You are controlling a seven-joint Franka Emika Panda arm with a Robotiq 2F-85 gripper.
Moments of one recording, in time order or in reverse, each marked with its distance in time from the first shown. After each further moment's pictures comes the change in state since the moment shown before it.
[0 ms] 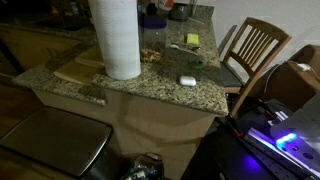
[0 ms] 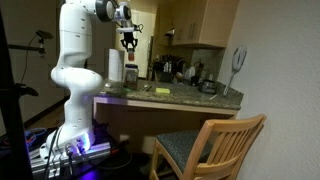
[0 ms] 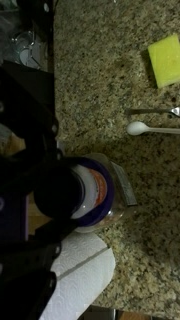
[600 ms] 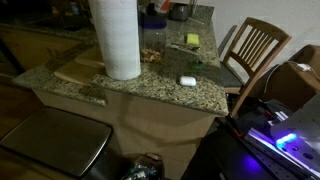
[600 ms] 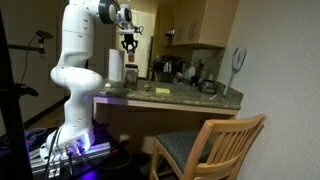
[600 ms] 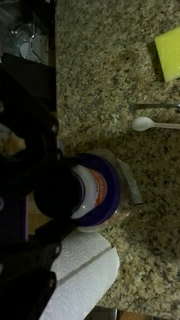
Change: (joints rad) arm 0.012 0.047 -0.004 0.030 -0.004 0.011 -0.001
